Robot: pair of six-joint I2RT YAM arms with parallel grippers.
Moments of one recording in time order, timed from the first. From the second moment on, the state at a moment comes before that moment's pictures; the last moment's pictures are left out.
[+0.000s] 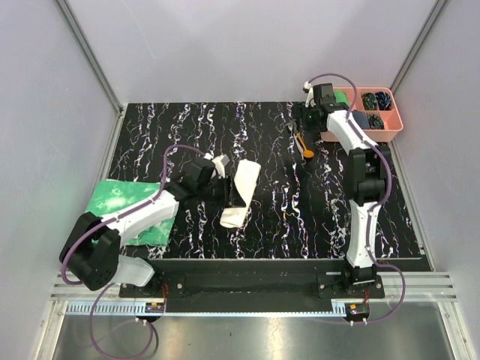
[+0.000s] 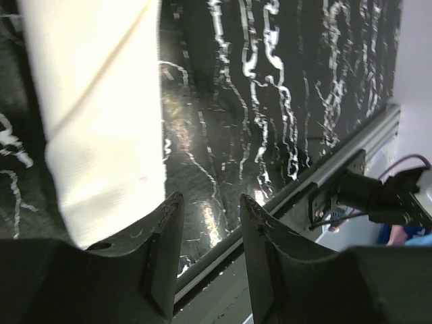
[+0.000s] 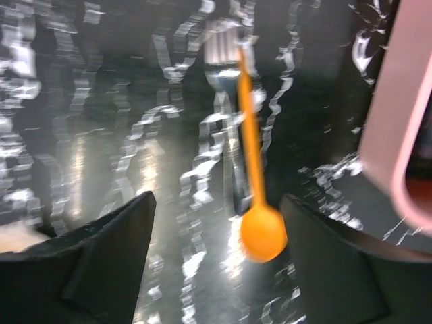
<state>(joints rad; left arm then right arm) -0.62 1.36 0.79 -0.19 0.38 -0.70 0.16 2.18 1.90 -0.56 -0.12 0.08</state>
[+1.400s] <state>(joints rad) -0.65 1.31 0.94 -0.11 0.39 -0.67 0.15 1.95 1.74 -0.58 -0.24 0.58</state>
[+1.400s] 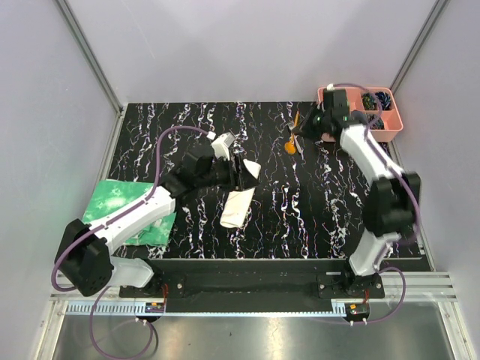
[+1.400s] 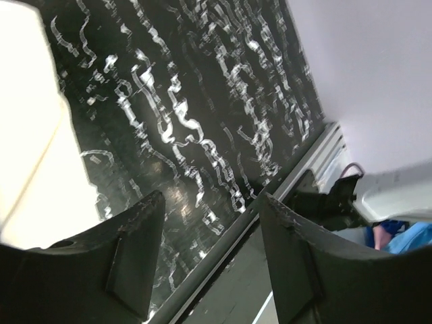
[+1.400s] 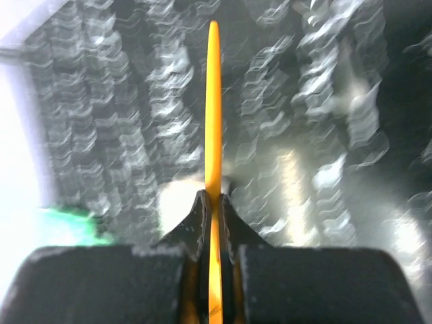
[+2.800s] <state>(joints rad) -0.75 1.30 1.25 -0.61 0.11 -0.29 0.48 1.14 1.14 -0.44 -0.33 0.48</state>
